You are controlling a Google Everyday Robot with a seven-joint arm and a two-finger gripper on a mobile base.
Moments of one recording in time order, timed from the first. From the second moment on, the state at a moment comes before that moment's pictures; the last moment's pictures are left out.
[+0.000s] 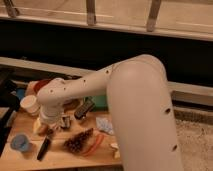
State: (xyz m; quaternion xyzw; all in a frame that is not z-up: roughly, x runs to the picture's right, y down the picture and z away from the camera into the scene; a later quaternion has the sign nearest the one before) arm -0.281 0.193 0.730 -0.43 0.08 0.52 0.73
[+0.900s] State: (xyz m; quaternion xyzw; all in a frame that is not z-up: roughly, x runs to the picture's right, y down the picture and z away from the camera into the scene) arm -0.272 0.221 0.775 -0.40 0.18 0.55 0.71
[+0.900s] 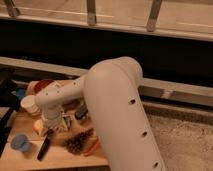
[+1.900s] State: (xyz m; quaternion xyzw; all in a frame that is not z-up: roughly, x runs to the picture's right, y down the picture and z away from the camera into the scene) arm -0.307 0.217 0.811 -0.40 0.19 0.57 0.70
